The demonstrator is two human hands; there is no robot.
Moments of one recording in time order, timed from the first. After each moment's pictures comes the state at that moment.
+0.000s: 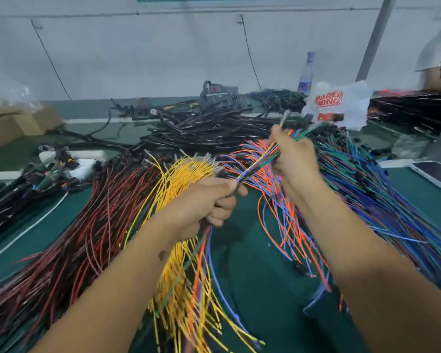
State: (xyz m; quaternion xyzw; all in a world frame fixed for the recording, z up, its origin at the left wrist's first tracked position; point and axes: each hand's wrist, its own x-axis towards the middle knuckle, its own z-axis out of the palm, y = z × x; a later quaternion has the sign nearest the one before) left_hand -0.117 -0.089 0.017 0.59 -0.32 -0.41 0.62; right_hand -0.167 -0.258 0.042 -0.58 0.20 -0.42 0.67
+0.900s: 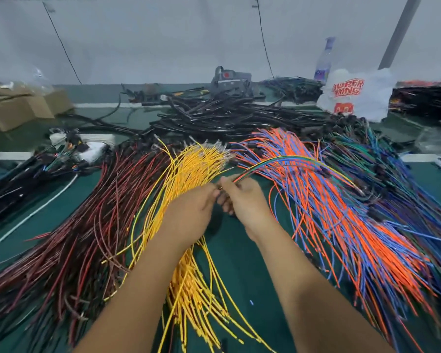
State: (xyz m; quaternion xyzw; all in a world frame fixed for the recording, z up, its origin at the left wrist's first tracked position) left_hand -0.097 -0.061 -0.048 0.85 -0.41 0.08 0.31; right_hand -0.147 -0.182 -0.046 -0.69 0.16 -0.22 0.67
